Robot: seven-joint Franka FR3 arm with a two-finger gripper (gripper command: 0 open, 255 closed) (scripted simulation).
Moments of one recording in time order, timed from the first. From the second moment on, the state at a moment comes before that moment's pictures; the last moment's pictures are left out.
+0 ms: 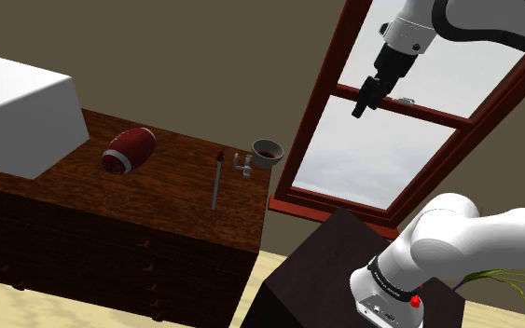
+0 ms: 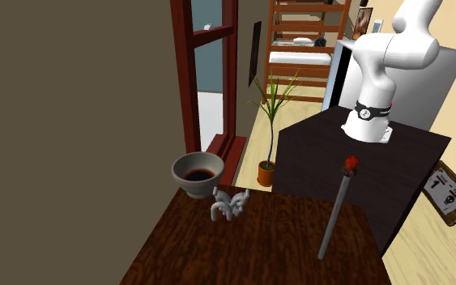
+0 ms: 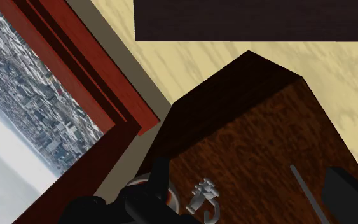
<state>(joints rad) -0.01 -0.80 -0.06 -2.29 -0.12 1.54 -0.02</state>
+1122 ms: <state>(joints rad) 0.00 -0.38 -0.08 -2.36 -0.10 2.00 0.07</state>
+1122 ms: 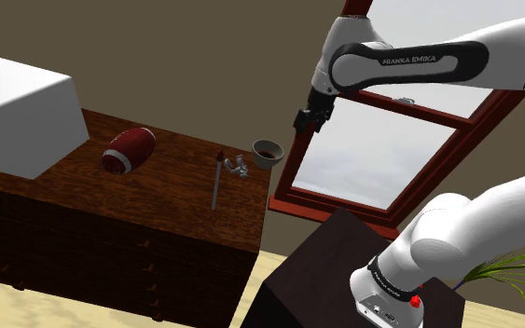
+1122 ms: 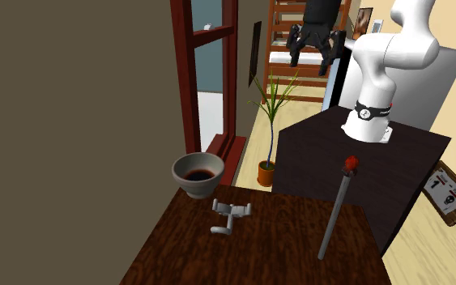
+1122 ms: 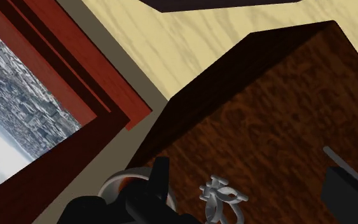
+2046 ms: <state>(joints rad) 0.00 0.15 -0.09 -2.16 -0.06 2.31 0.11</state>
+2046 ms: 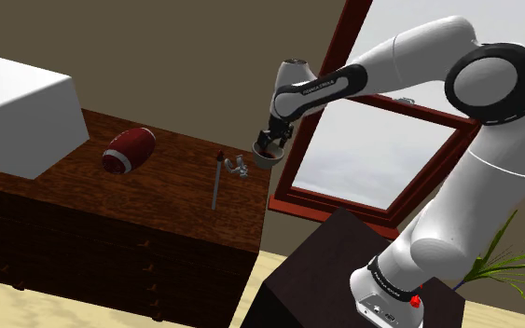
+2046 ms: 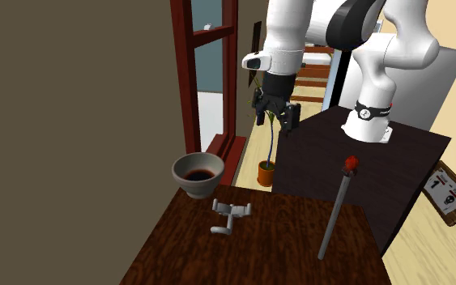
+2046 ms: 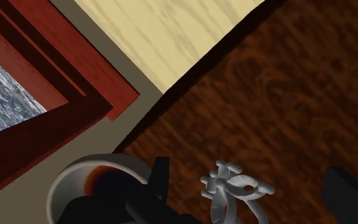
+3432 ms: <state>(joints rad) -0.04 0.79 -0.07 -1.64 0.00 2.41 0.13</state>
